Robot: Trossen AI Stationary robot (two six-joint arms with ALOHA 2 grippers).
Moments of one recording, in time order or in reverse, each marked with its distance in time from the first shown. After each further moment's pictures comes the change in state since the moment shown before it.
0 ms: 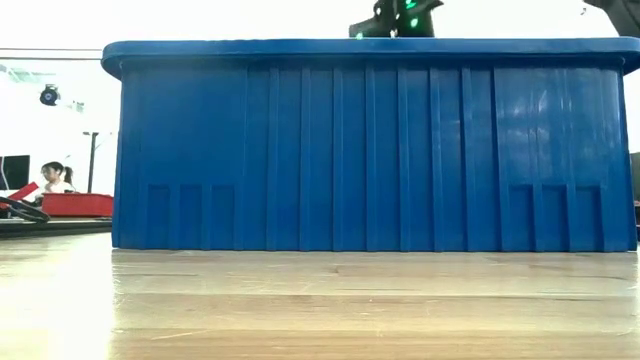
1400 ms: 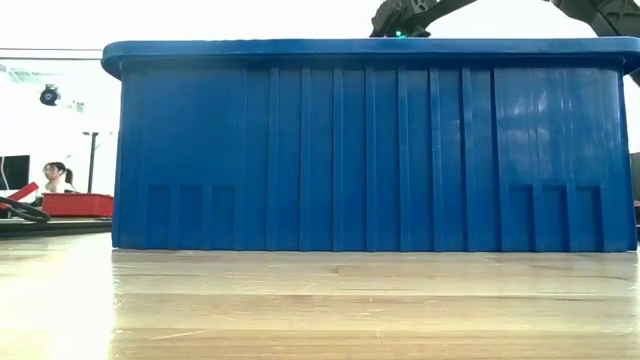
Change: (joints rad) left arm 0.000 -0.037 -0.003 -0.018 0.008 0.001; right arm -0.091 0.098 0.001 0.020 0.024 0.051
